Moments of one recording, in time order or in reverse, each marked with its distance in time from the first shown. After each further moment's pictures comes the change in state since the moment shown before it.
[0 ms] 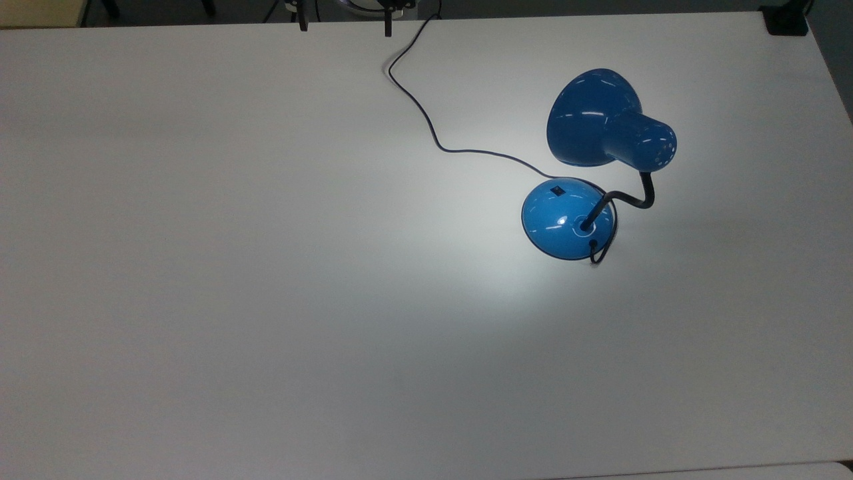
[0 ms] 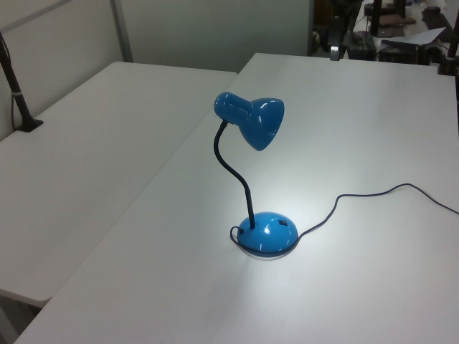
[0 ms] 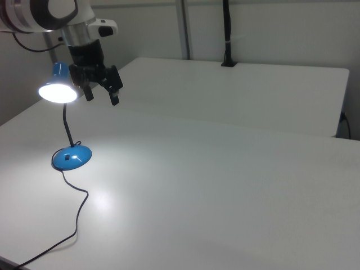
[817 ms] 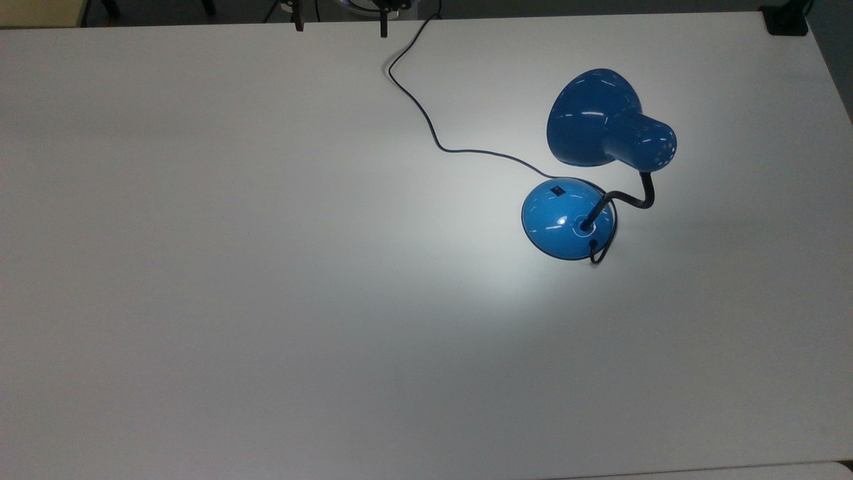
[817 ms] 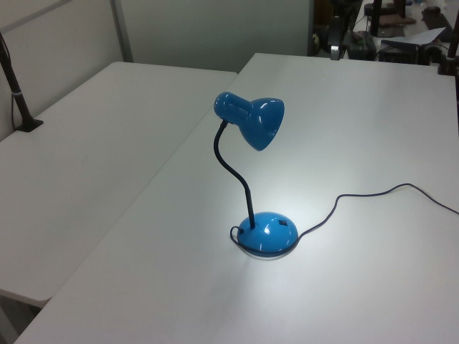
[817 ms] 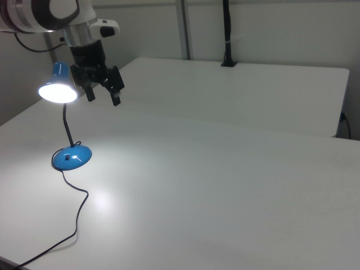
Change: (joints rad) arm -0.005 0.001 -0.003 0.000 -0.001 0.000 0.000
